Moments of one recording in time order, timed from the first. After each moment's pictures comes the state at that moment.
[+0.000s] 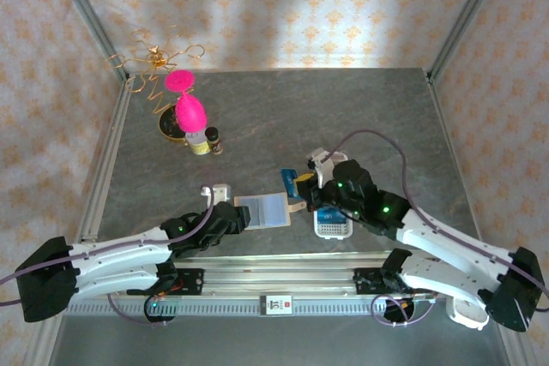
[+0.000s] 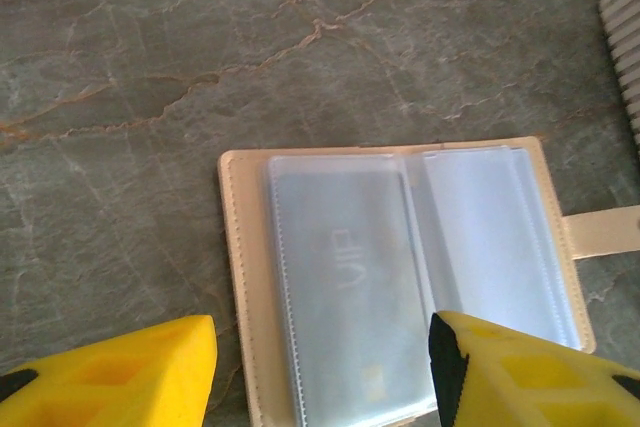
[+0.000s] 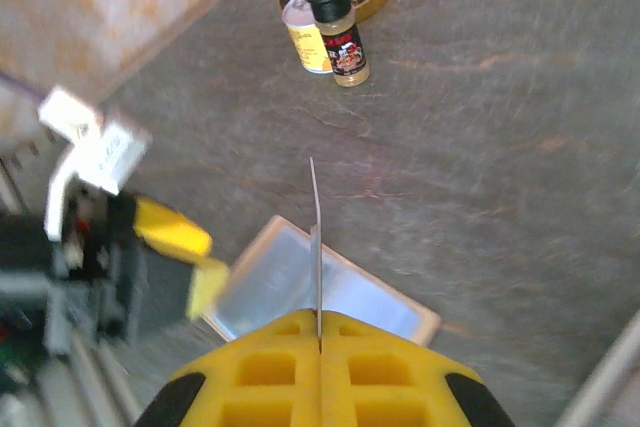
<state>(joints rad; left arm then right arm) -0.95 0.94 0.31 -0.20 -0.39 -0.94 0.86 0.93 0.63 -0.17 -0.08 0.37</state>
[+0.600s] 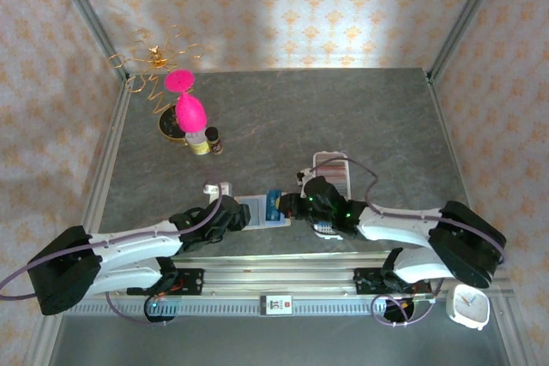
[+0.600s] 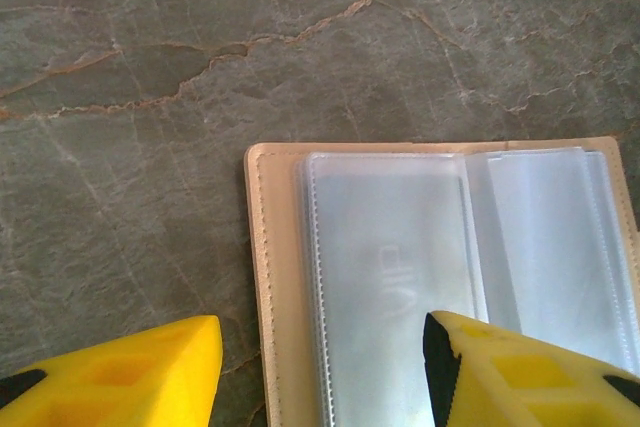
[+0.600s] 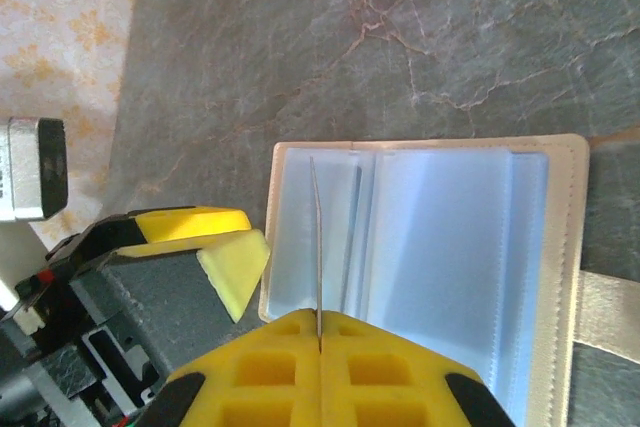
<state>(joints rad) -0.87 1.09 0.31 -0.11 -0.30 -0.93 0.94 1.32 0.47 0.27 -0.13 0.99</state>
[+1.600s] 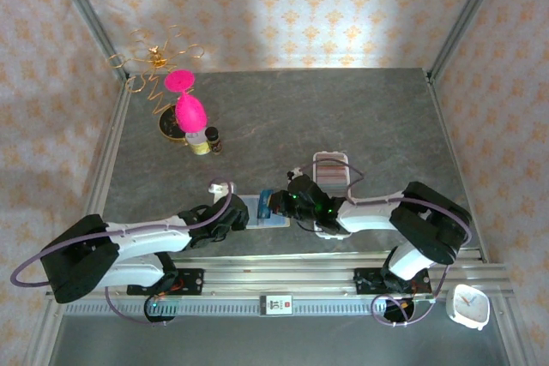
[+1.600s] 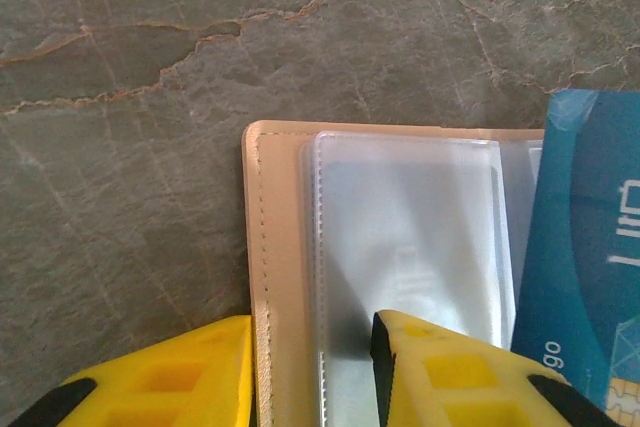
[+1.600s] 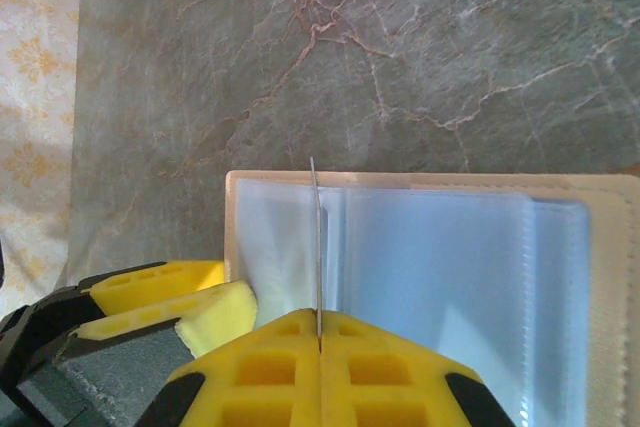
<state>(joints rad) -0.86 1.21 0.34 -0.07 -0.29 -0.91 0.95 1.55 0.56 0.36 -0.09 1.08</state>
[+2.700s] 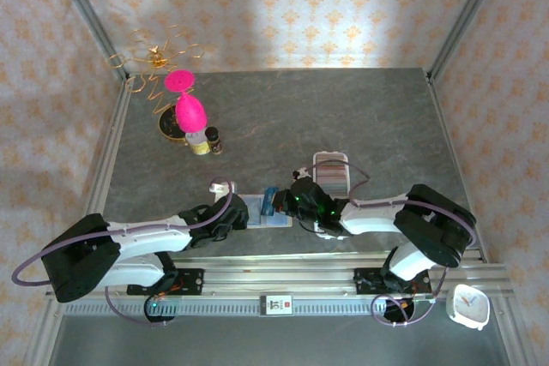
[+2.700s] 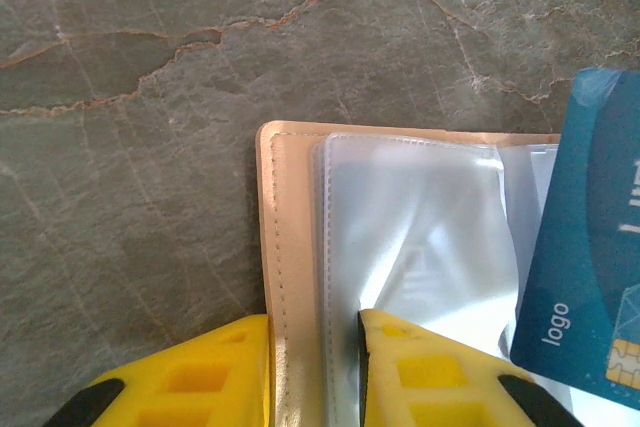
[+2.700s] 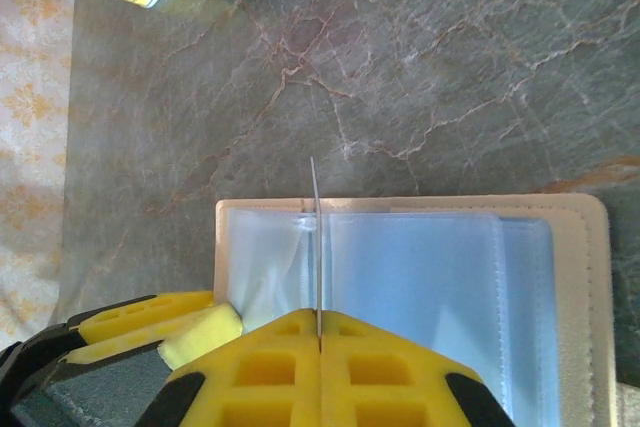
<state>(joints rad) -0.86 1.21 0.34 -0.04 -0.28 -0.91 0.95 1.52 0.52 0.37 -0.01 1.11</state>
